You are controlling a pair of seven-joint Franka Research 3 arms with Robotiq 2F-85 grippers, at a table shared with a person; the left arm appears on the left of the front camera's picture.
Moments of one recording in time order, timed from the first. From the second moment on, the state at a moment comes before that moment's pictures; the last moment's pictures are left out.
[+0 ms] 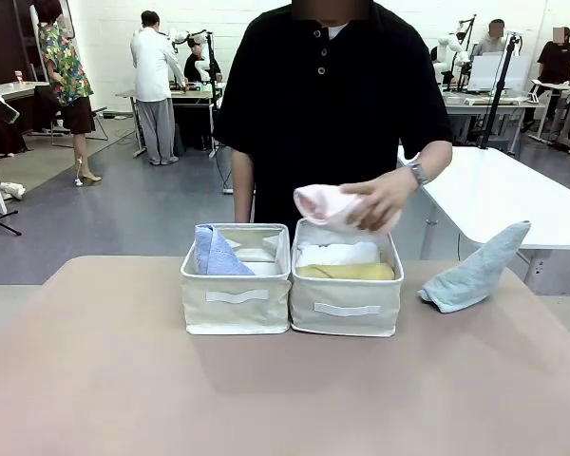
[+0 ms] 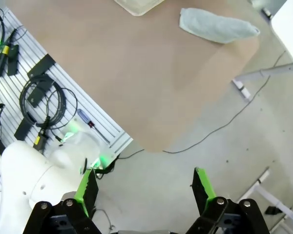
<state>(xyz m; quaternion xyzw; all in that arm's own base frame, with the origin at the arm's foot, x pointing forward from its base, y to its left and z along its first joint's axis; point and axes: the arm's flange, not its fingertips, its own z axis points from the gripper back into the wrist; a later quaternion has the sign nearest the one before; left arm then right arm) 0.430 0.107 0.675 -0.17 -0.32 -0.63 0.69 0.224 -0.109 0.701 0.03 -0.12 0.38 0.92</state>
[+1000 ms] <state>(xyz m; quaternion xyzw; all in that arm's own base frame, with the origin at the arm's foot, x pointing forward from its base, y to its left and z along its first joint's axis) 0.431 0.107 0.674 -0.17 -0.32 -0.63 0.69 0.510 -0.086 0.619 0.07 -0.08 0.25 0.96</state>
